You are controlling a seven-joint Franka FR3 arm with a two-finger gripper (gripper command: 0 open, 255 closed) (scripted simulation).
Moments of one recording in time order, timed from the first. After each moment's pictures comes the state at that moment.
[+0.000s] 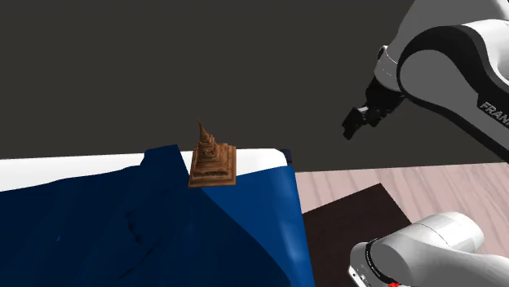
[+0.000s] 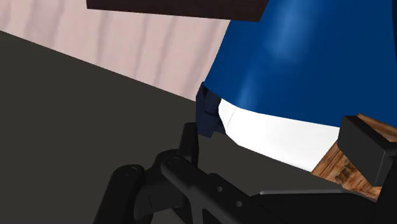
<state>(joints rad) 0.01 -0.80 0.06 -2.29 0.11 1.49 -0.09</state>
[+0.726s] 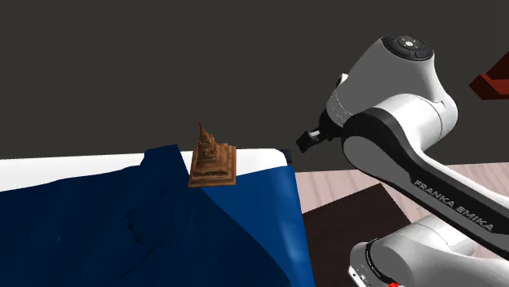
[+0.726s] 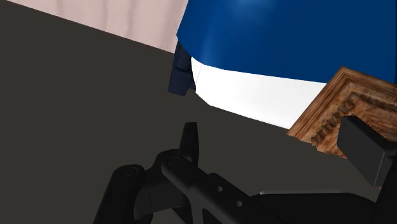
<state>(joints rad) 0.05 -0.87 0.28 -2.51 0.23 1.88 0.11</state>
